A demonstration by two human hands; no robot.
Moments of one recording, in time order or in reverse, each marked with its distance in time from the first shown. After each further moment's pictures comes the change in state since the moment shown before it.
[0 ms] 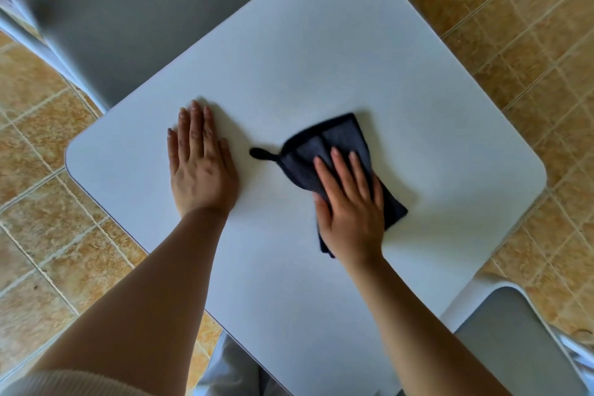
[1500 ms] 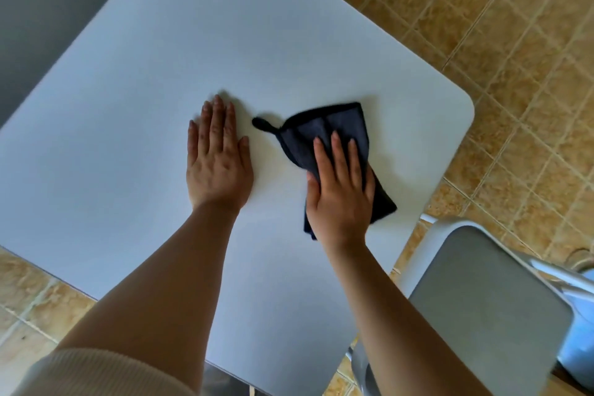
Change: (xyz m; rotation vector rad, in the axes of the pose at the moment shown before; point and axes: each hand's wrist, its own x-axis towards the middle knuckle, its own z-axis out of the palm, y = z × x) left_hand -0.037 0.130 0.041 0.029 -0.100 0.326; right_hand -0.044 0.075 -0.014 -0.035 0.033 0.432
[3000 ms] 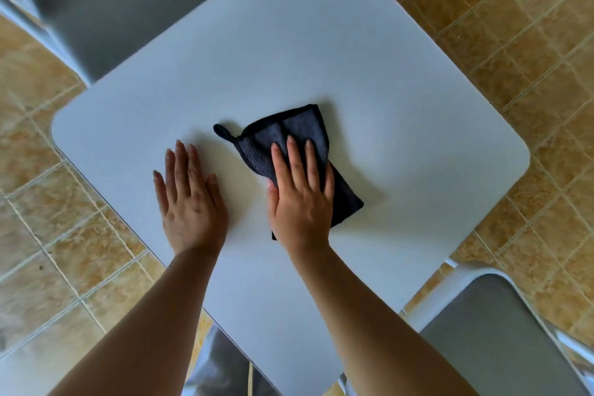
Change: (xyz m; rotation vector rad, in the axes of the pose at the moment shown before) left_hand -0.107 -0.078 -0.031 -0.009 0.196 -0.428; right_hand -0.028 -0.105 0.010 0.148 -0.080 -0.370
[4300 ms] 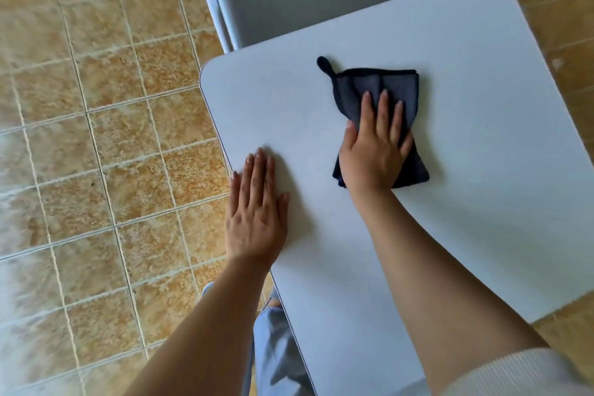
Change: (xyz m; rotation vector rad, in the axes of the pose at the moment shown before) left_hand -0.043 -0.063 -0.019 0.042 -0.067 -0.095; right_hand 0.090 -0.067 0.038 -0.066 0.024 -0.028
